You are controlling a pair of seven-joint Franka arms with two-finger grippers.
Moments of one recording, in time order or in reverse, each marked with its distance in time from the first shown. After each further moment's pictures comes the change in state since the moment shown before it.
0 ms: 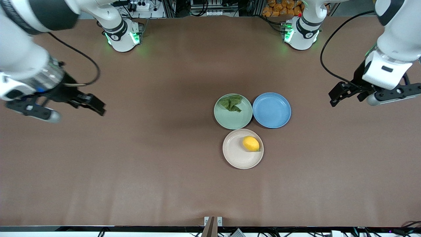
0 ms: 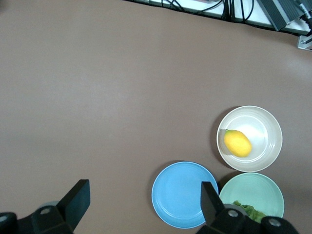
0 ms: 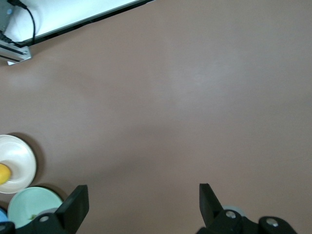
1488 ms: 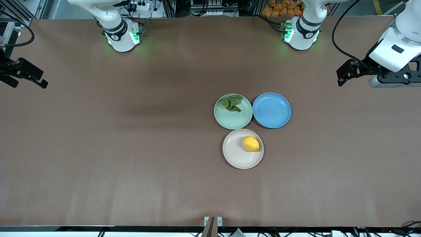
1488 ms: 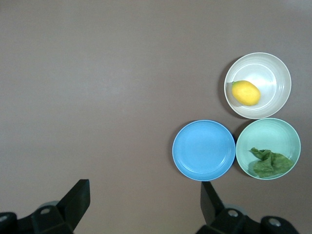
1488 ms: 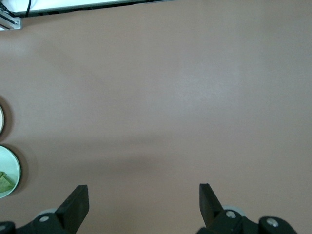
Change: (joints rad) left arm 0.002 0.001 -0.004 0.118 -0.002 -0.256 0.203; right arm -0.210 -0.201 0.027 -0.153 0.001 -0.044 -0.395
